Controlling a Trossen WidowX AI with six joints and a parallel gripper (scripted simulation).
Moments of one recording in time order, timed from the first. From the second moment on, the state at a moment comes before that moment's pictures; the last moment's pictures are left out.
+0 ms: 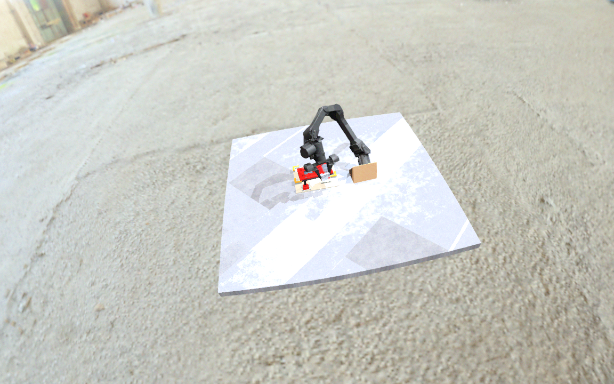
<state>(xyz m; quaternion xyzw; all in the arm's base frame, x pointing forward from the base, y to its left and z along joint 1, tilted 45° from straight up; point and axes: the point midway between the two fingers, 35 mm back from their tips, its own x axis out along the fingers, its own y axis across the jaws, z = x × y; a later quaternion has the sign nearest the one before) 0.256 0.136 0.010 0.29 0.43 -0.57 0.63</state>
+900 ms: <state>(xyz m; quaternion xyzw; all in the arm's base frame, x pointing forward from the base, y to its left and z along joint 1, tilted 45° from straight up) 0.263 0.118 0.014 0.42 0.57 -0.48 0.51</state>
